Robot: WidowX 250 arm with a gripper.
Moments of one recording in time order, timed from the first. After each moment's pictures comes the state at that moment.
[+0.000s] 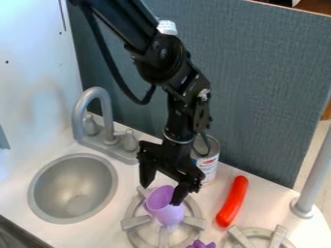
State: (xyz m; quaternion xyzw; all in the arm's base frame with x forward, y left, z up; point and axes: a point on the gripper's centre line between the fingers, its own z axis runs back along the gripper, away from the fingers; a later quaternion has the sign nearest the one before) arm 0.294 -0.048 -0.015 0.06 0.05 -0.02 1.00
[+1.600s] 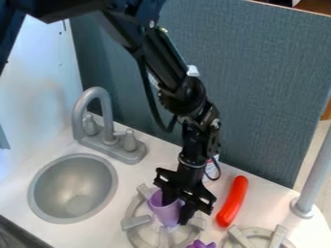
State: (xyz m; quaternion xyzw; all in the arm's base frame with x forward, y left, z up) arm 0.310 -0.066 -0.075 0.03 0.11 -0.04 0.99
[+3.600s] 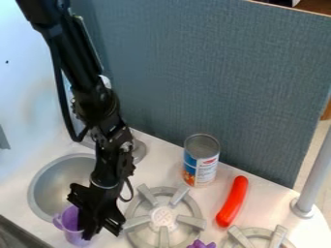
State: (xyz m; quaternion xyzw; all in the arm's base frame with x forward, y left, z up) arm 0.226 0.041 -0.094 0.08 0.14 -0.04 0.99
